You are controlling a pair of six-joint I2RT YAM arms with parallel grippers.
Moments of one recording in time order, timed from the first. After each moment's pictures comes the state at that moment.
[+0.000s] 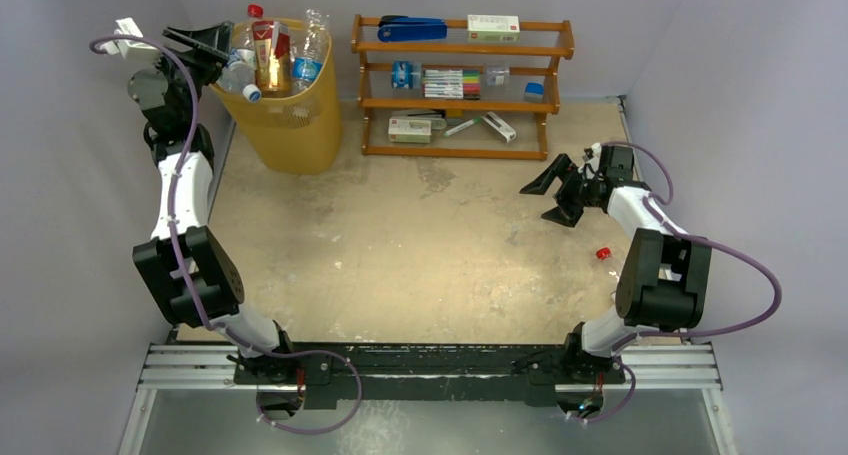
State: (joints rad) left arm 0.36 1.62 1.42 0.54 0.42 -0.99; right arm -0.18 1.56 0.97 -0.41 -0.62 0.57
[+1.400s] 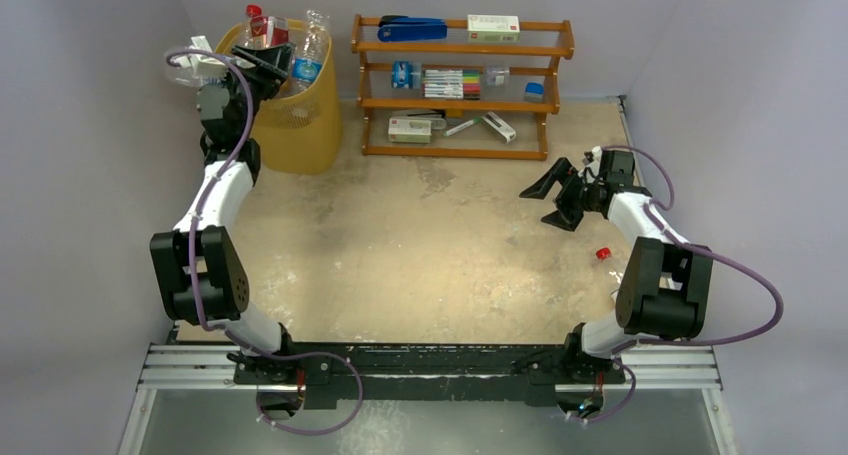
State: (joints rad) left arm 0.14 1.59 1.24 0.64 0.31 -0.98; right arm -0.17 1.51 0.93 -0.40 -0.62 0.57
